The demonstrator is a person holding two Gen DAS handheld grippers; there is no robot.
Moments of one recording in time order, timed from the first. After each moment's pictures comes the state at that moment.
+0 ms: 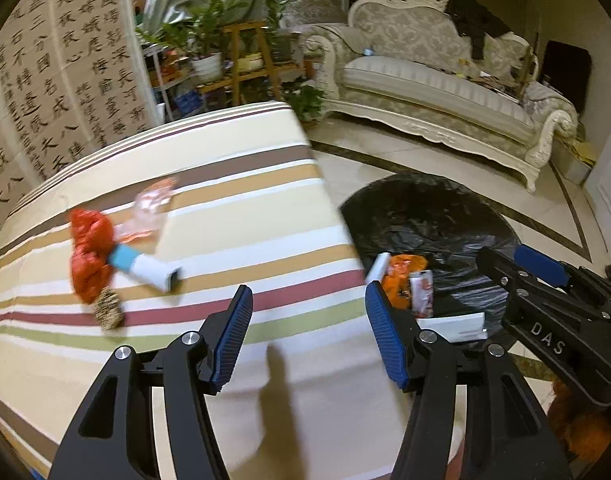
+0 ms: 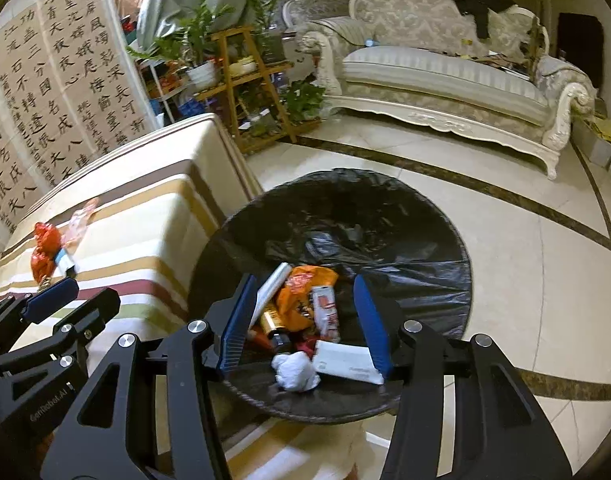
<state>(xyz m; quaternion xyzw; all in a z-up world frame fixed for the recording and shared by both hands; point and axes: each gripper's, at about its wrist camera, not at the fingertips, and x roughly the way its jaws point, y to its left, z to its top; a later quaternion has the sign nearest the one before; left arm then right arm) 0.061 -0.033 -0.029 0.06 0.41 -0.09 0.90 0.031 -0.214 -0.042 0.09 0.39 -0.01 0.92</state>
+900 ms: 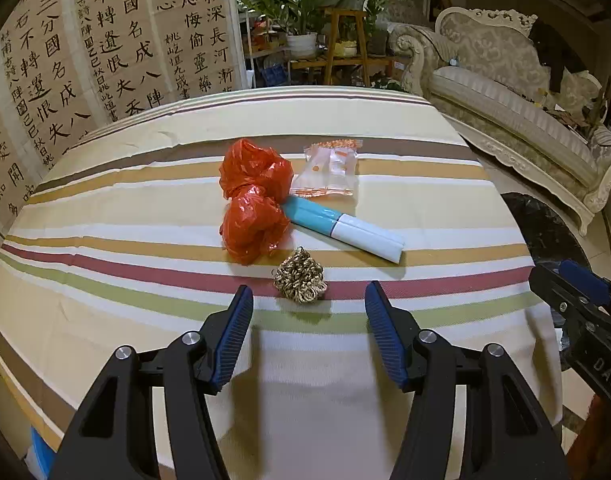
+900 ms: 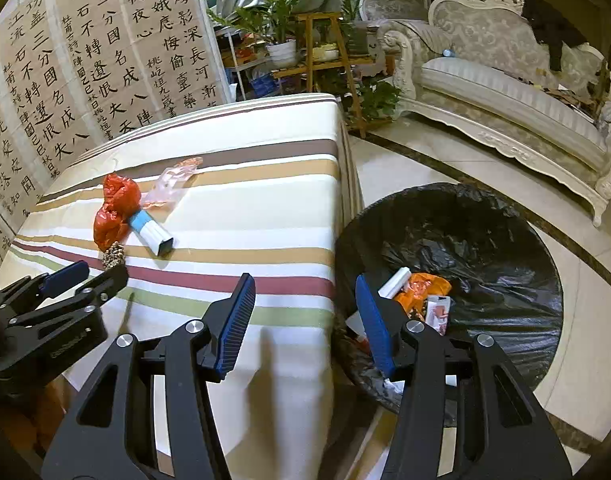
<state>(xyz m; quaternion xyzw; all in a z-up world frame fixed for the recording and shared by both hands) 0.069 0.080 -0.041 0.01 0.43 0.02 0.90 0.044 -0.109 -0.029 0.03 0.40 0.09 0.91</state>
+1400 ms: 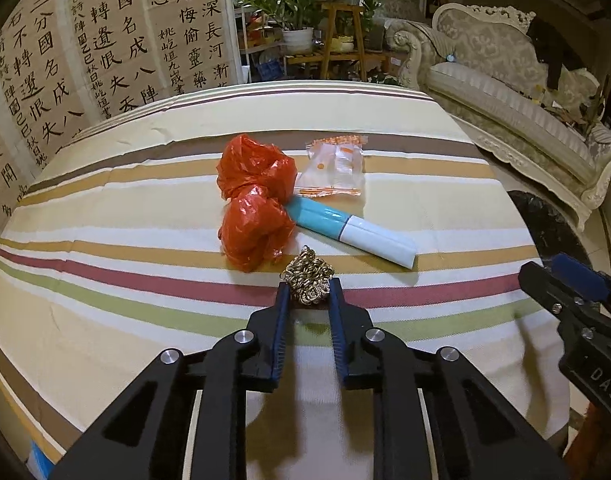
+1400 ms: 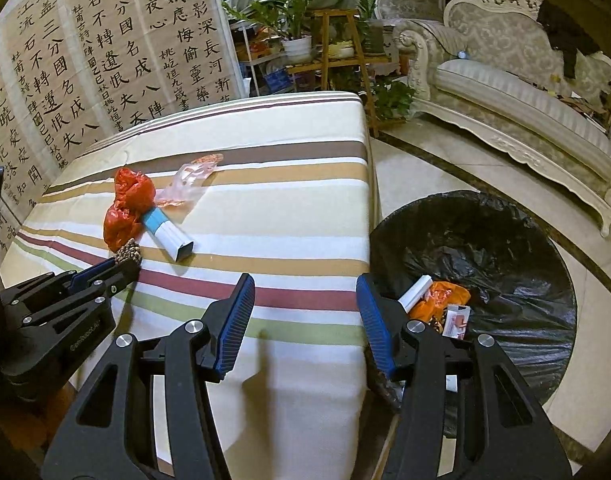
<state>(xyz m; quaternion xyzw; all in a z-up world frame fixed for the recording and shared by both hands) 0.072 0.087 -0.043 0.00 0.44 0.01 0.90 0.053 -0.089 -0.029 0.02 0.40 0.11 0.91</state>
